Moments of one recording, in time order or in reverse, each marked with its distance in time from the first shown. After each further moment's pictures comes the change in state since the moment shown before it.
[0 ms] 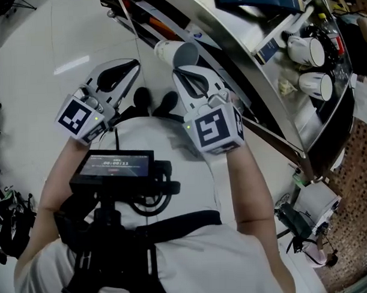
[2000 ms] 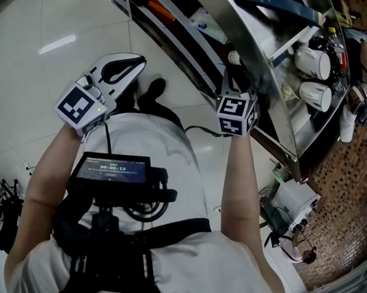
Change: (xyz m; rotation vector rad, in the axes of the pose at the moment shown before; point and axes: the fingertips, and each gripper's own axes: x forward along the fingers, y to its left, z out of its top) left arm 0.008 -0.013 -0.046 -0.069 0.081 -0.073; right arm -0.039 -0.103 -0.177 0.060 0.418 -0.483
